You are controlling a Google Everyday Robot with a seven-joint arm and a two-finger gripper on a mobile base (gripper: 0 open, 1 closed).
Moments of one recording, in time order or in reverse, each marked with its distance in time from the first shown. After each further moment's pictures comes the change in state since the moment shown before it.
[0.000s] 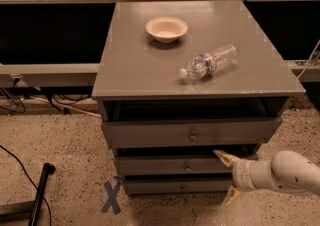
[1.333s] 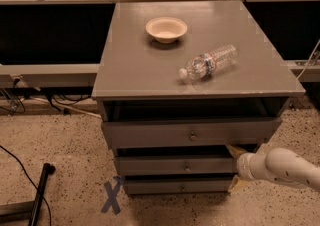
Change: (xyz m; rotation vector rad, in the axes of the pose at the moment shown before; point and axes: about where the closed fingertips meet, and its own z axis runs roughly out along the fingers) arm 0.085 -0.037 0.027 0.082 0.191 0.024
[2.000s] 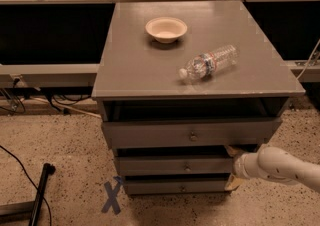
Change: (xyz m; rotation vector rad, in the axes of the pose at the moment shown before) arm 0.013 -0.005 0.026 0.001 0.045 0.038
